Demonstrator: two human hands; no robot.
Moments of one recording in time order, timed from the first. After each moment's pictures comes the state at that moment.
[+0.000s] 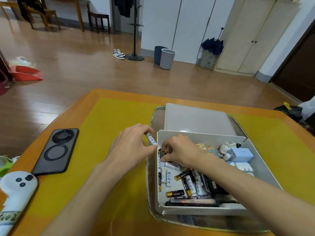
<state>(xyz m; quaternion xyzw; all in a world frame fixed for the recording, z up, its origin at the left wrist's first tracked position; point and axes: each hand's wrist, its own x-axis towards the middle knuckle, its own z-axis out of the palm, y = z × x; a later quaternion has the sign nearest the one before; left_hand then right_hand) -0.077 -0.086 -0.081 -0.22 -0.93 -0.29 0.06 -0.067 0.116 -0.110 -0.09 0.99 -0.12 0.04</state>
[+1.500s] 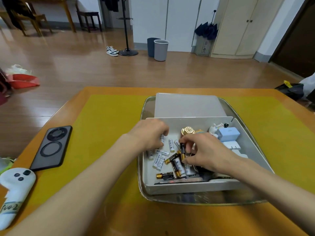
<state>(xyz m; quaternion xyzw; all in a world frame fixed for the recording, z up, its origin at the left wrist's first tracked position) -0.081 -0.004 -0.078 -0.43 -0.90 -0.01 -0.01 0.038 0.174 -0.085 -0.01 0.98 -0.20 0.01</state>
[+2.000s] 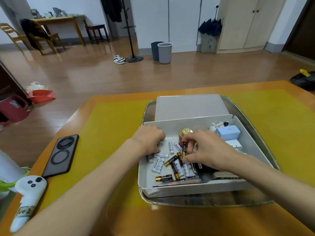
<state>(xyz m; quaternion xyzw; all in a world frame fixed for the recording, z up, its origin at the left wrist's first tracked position) -0.089 0.009 -0.098 -0.42 -0.90 0.10 -0.01 0.039 0.190 -0.078 0.00 0.97 -0.24 0.01</state>
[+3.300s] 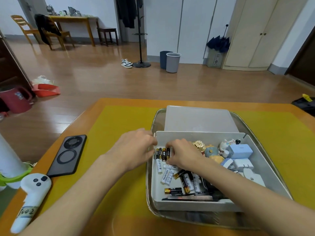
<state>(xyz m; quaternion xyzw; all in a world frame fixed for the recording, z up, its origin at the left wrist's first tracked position) -0.065 -0.073 -0.054 -0.40 -0.92 -0.02 0.06 -0.045 0.121 -0.109 -0.01 0.99 -0.12 0.04</state>
